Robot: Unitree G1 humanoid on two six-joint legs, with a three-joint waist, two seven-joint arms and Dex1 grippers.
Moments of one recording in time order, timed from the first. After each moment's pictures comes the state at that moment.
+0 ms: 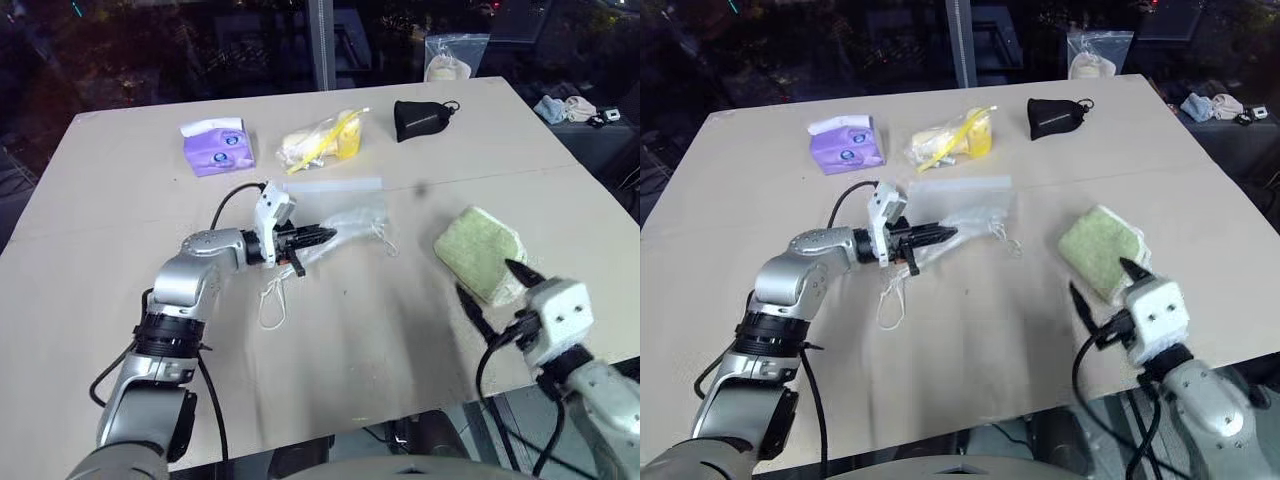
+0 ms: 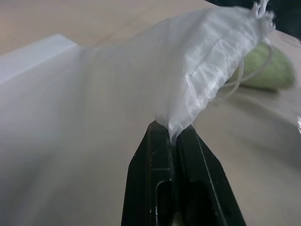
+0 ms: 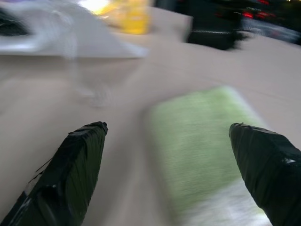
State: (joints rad) left arm -0.57 0.52 -0.06 0.09 -0.43 0.63 -0.91; right arm 0.32 -0.39 -0.23 -0.85 0.25 0.53 0.35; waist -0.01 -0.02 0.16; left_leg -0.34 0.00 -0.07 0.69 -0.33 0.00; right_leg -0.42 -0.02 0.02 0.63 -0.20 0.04
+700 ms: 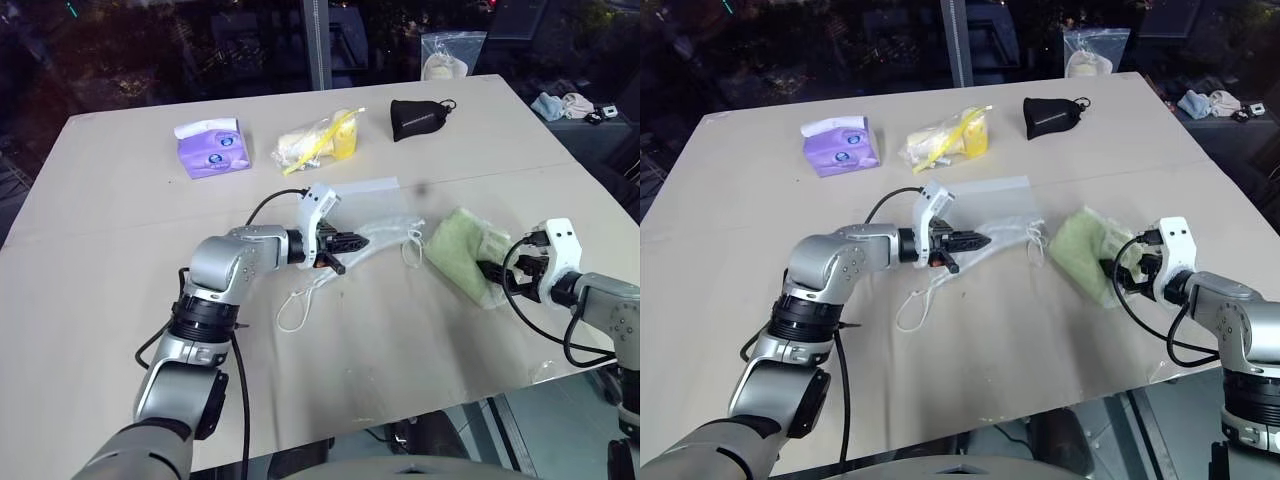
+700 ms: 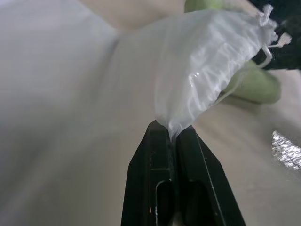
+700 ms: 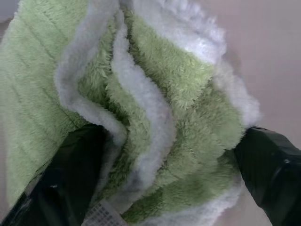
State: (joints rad) left arm -0.62 0.44 -0.16 0.01 -0.47 0.95 -0.76; right arm -0.21 -0.59 -0.24 -0.25 0.48 1.10 0.50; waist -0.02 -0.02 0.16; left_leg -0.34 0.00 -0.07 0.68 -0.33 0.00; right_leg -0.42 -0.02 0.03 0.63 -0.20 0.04
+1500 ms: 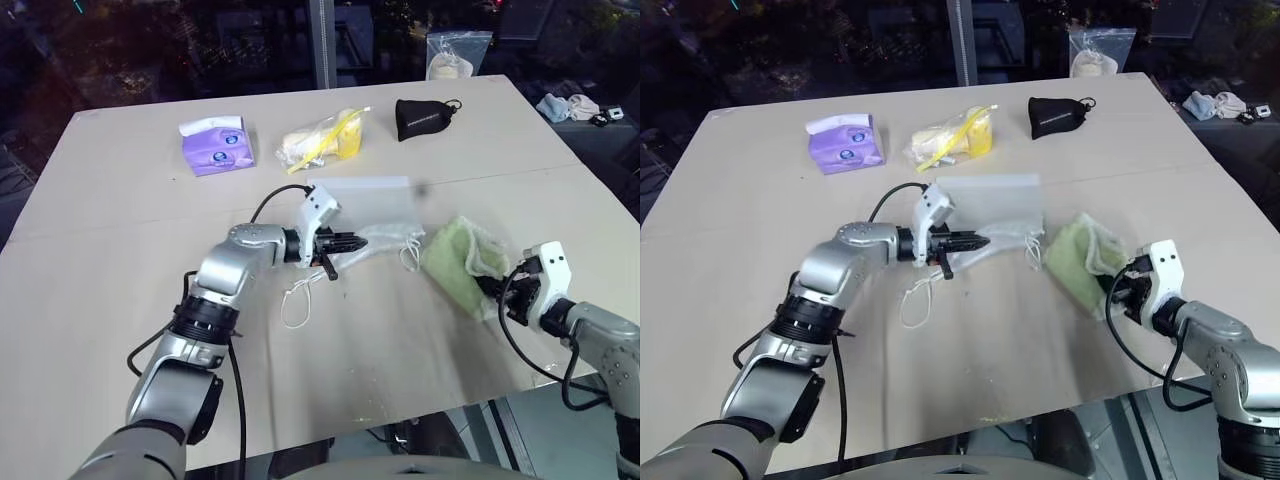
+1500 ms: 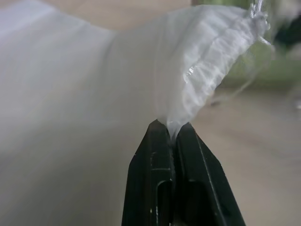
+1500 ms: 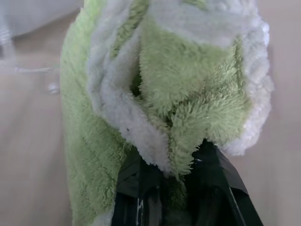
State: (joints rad) left arm -0.67 0.45 -0.17 0.13 -0.42 0.79 -0.95; right arm 0.01 -0.50 -0.29 -0.42 0.59 0.93 0.55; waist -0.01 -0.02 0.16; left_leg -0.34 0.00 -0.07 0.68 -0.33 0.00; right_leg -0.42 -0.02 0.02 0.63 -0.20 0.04
